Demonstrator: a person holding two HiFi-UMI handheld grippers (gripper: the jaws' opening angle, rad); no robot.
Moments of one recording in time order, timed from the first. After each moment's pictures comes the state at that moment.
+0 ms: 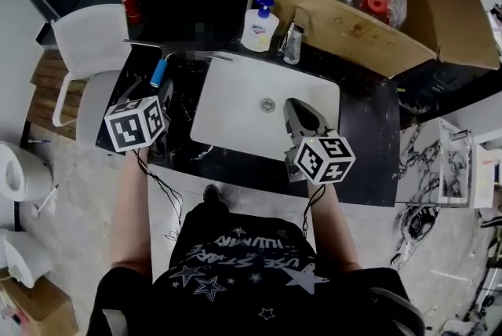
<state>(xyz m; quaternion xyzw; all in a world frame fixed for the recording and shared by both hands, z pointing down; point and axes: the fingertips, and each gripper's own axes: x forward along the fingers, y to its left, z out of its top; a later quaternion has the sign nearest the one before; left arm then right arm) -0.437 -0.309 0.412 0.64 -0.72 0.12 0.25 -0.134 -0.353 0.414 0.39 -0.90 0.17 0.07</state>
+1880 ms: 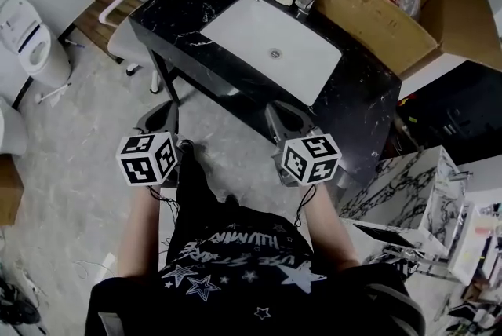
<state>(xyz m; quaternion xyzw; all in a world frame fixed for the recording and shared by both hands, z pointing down) -0.145 0.038 0.449 0.54 -0.81 0.03 0.23 0.019 -0.104 0.450 0.14 -0.97 0.13 0.12</state>
